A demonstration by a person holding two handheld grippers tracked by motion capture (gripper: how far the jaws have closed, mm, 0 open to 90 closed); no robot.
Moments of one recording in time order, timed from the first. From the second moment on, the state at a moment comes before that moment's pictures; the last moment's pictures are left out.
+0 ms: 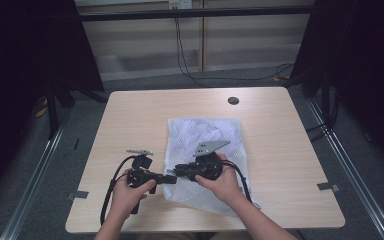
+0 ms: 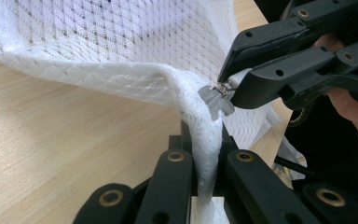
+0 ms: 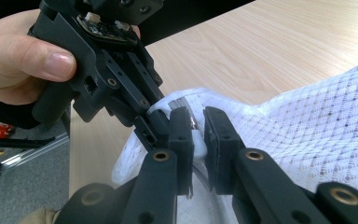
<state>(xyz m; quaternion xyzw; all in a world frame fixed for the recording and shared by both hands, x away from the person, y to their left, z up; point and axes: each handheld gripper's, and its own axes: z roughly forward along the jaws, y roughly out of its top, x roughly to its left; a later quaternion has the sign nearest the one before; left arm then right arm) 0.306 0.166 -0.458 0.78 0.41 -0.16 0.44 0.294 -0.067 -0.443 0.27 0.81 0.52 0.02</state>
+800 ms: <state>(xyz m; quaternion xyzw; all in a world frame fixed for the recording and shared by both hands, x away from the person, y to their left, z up) 0.306 0.169 -0.456 0.78 0.42 -0.17 0.43 0.293 -0.071 -0.445 0.27 0.81 0.53 0.01</state>
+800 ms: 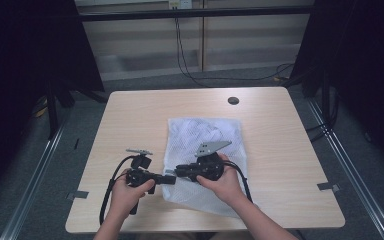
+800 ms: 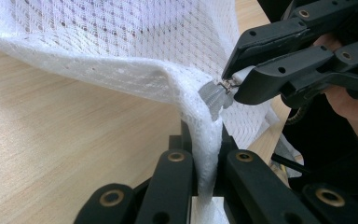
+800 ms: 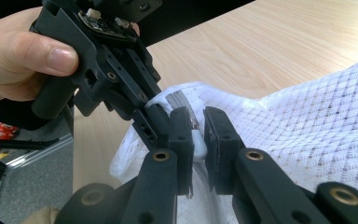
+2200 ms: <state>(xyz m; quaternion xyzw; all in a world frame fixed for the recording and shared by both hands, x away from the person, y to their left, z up) 0.306 0.171 -0.455 0.77 0.43 -0.18 0.43 0.290 -0.079 -0.445 0.25 0.82 0.51 0.02</state>
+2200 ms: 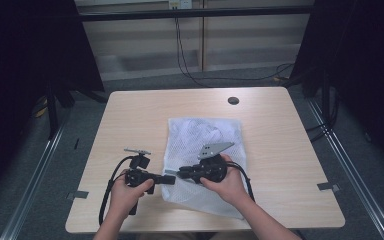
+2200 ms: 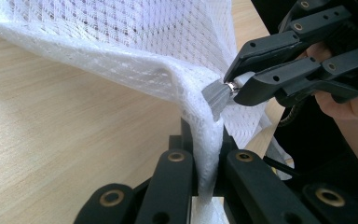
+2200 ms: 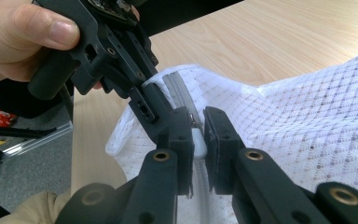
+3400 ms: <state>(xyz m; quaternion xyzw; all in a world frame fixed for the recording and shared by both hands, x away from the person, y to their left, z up) 0.304 0.180 -0.450 0.76 0.44 -0.18 0.44 0.290 -0.096 -0.453 0.25 0.82 0.51 0.02</state>
